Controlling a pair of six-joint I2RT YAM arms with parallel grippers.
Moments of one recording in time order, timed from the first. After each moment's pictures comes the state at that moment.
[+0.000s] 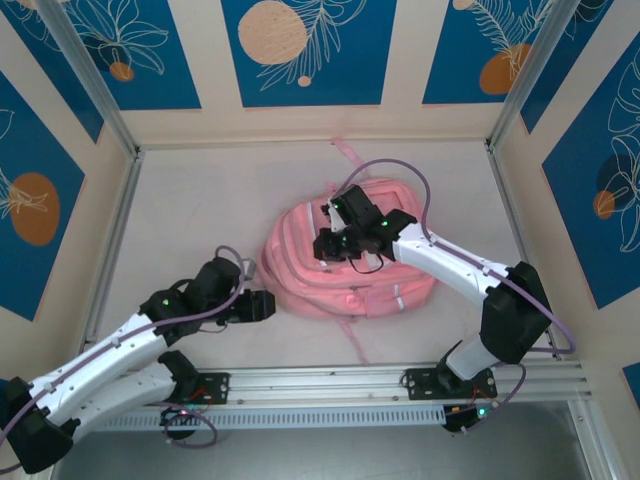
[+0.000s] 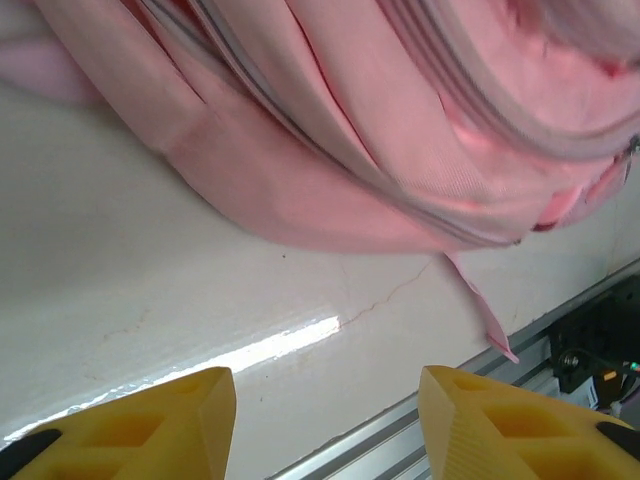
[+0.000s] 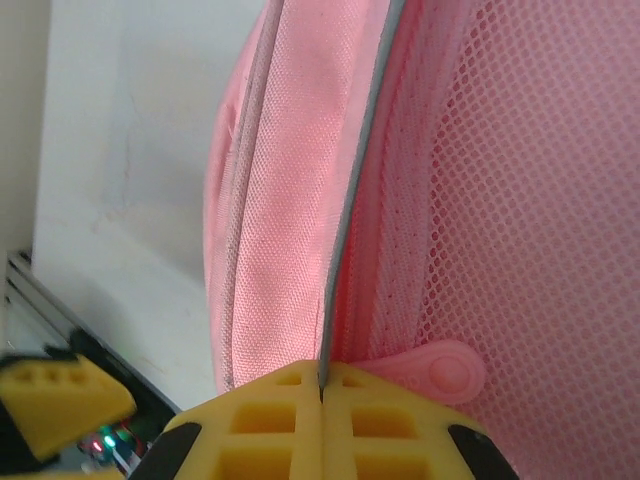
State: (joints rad) left arm -0.79 0.80 0.62 -0.68 0.17 -0.77; right arm 0.72 1.52 1.20 -0.59 -0.29 0.67
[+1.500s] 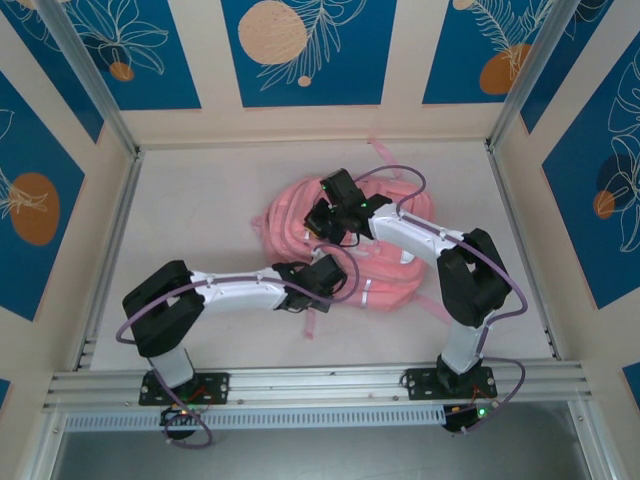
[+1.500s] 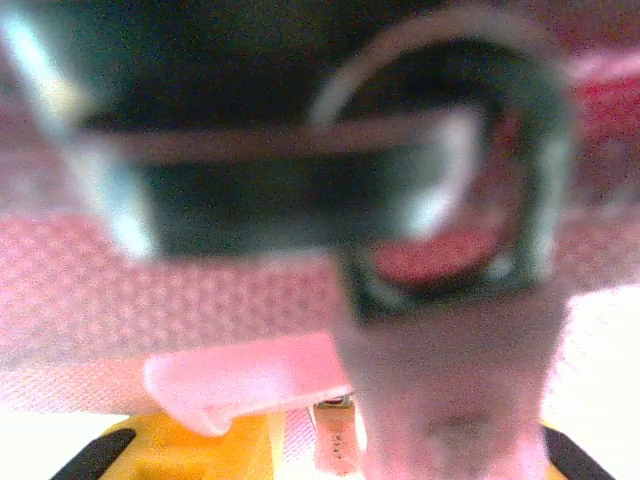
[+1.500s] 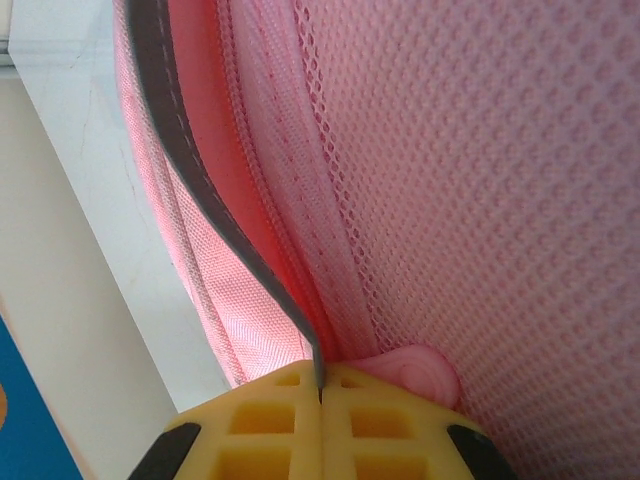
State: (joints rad) left arm -1.06 1.72 1.02 -0.44 -0.26 -0.59; right arm 0.63 1.80 1.33 -0.42 -0.25 1.25
